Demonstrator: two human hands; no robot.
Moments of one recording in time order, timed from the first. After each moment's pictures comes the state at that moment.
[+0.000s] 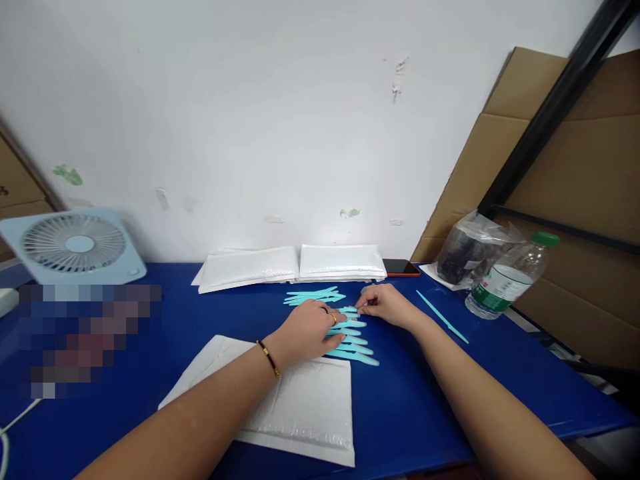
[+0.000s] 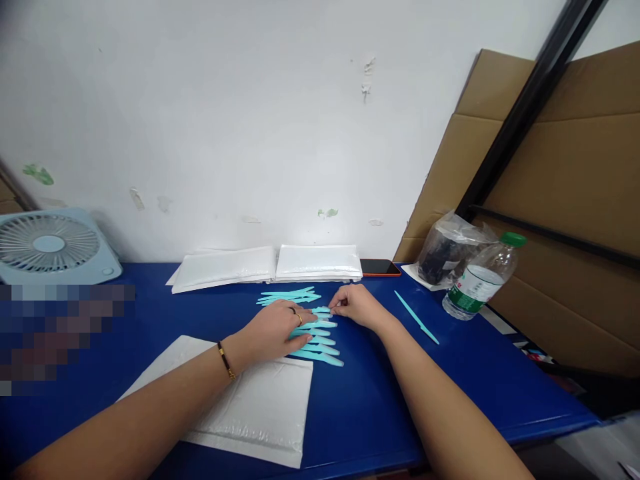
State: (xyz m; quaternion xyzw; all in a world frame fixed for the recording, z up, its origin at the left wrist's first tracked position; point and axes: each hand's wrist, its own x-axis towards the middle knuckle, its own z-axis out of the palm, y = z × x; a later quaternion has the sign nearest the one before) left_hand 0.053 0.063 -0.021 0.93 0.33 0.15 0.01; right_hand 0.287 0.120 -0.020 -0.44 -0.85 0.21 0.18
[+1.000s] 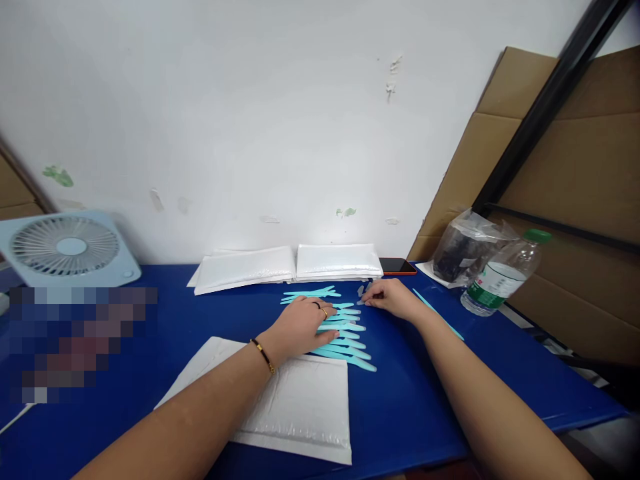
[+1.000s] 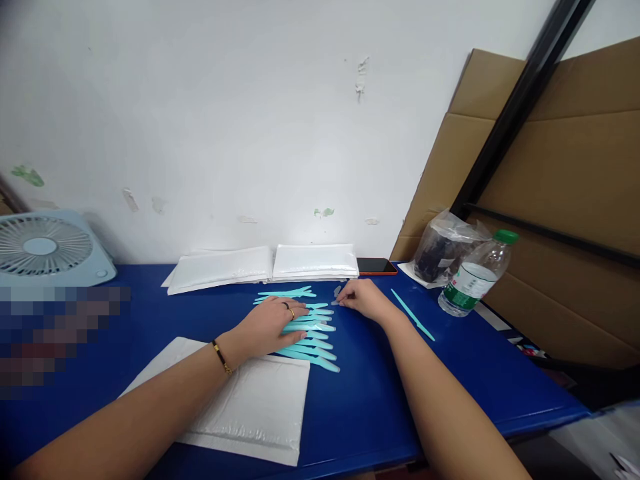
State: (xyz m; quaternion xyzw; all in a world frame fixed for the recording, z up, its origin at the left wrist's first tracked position) left_hand 0.048 0.070 -0.025 0.92 0.36 0.14 0.01; right_hand 0.313 0.133 -0.018 -0.47 -0.85 0.17 0.18
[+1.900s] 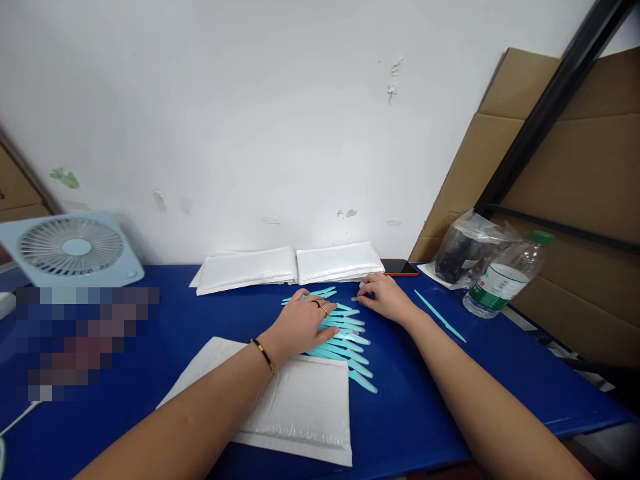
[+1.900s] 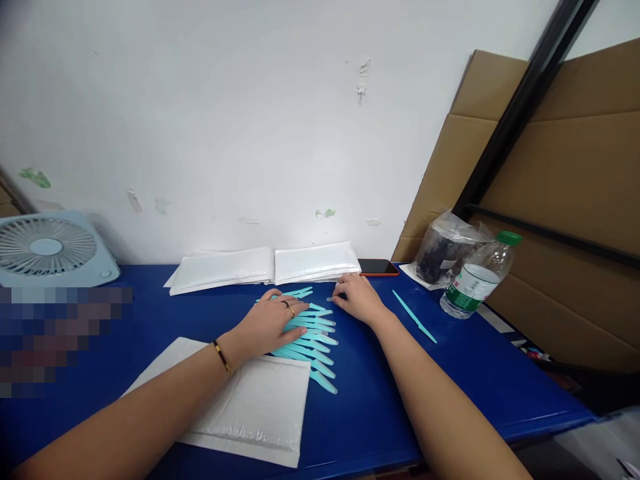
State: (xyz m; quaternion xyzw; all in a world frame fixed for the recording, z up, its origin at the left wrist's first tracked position) left_hand 0.047 0.071 -0.022 0.91 0.38 0.15 -0.04; right_hand 0.295 0.136 -0.025 -0.45 -0.88 -0.02 0.17
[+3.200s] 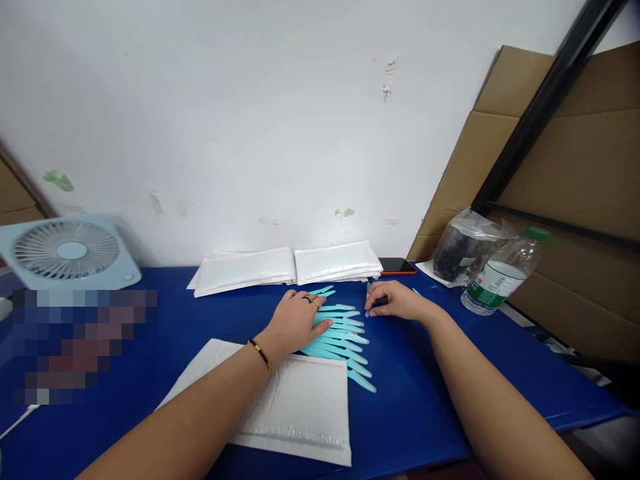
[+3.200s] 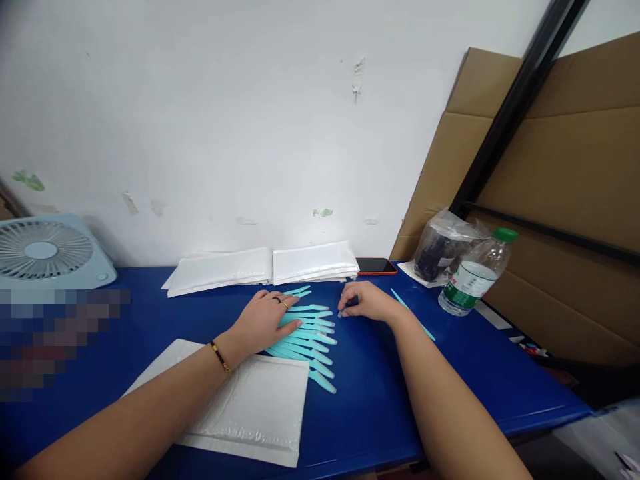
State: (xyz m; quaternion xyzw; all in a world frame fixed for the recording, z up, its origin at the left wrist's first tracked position) left_hand 0.043 0.075 -0.028 0.88 0.45 0.15 -0.04; right_hand 0.324 0.129 -0.007 -0.38 -0.88 0.25 0.15
